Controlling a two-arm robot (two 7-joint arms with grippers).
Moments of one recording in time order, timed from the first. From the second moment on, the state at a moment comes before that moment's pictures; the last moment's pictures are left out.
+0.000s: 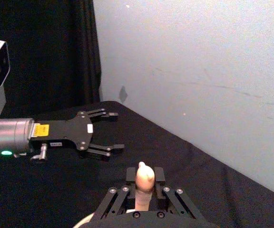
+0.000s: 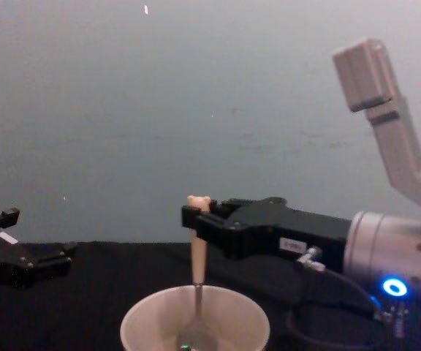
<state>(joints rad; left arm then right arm) -0.20 0.60 0.45 -1.41 -0.25 -0.12 0.03 0.41 0.29 -0.57 -1.32 0.40 -0.02 0.54</state>
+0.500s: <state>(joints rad) -0.20 0.60 0.45 -1.41 -0.25 -0.12 0.03 0.33 0.36 -0.53 -1.44 0.45 0.01 0.55</state>
